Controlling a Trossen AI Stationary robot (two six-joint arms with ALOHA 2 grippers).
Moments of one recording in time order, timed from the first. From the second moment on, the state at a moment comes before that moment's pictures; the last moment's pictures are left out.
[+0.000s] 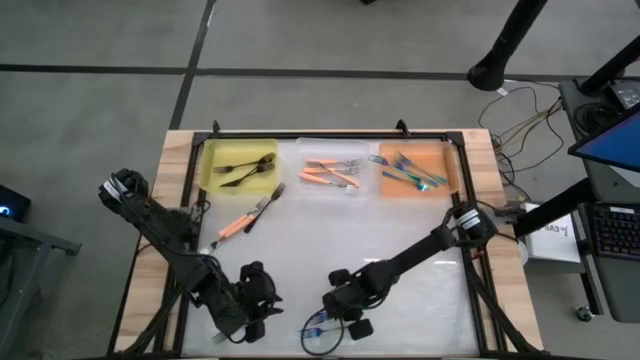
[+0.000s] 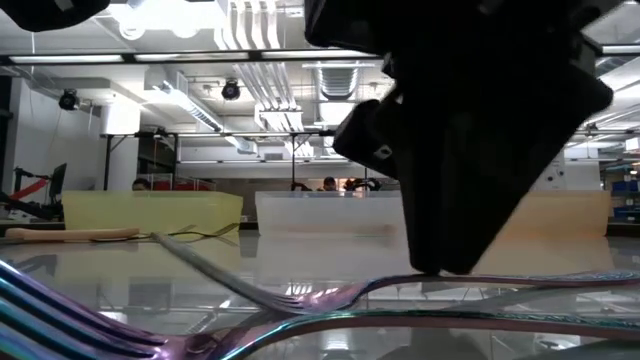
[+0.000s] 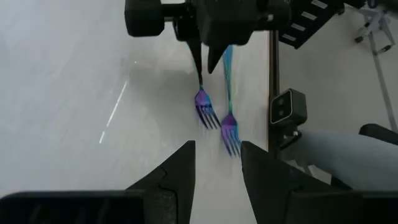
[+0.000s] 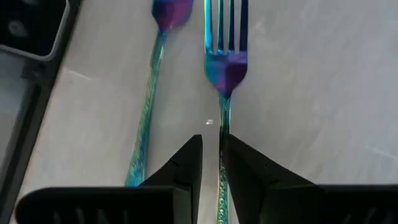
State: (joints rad) left arm -0.80 1.51 1.07 -0.39 -0.46 -0.93; right arm 0.47 2.12 1.52 -0.53 -0.16 0.17
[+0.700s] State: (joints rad) left arm -0.80 1.51 1.07 -0.39 -0.46 -0.91; right arm 0.47 2.11 1.58 -0.61 -0.16 0.13
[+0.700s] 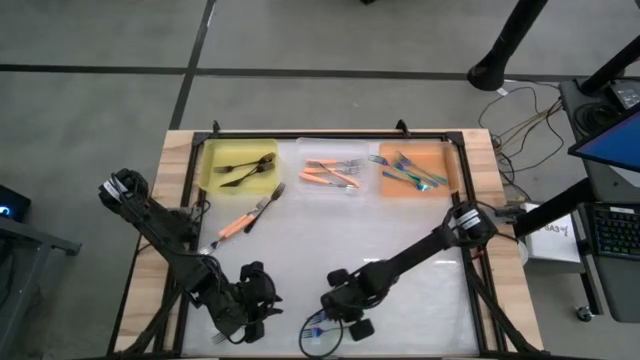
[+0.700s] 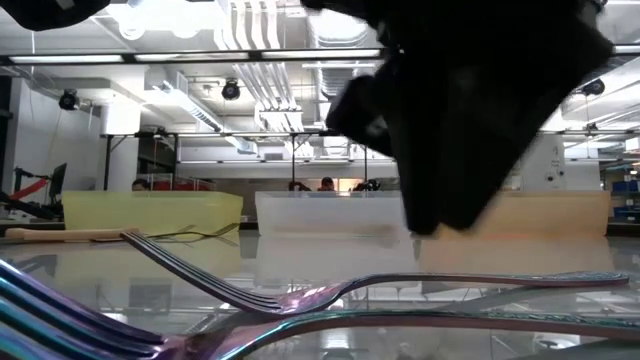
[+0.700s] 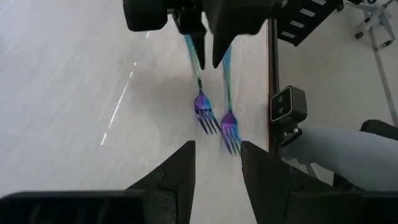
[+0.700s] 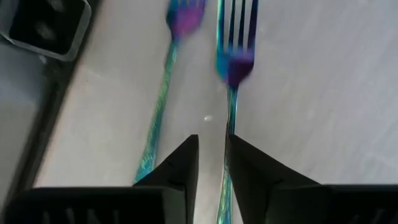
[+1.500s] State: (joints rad) left arm -0.80 1.51 1.07 -0.39 -0.46 -0.90; right arm 0.48 2.15 1.58 -0.62 -0.10 0.08
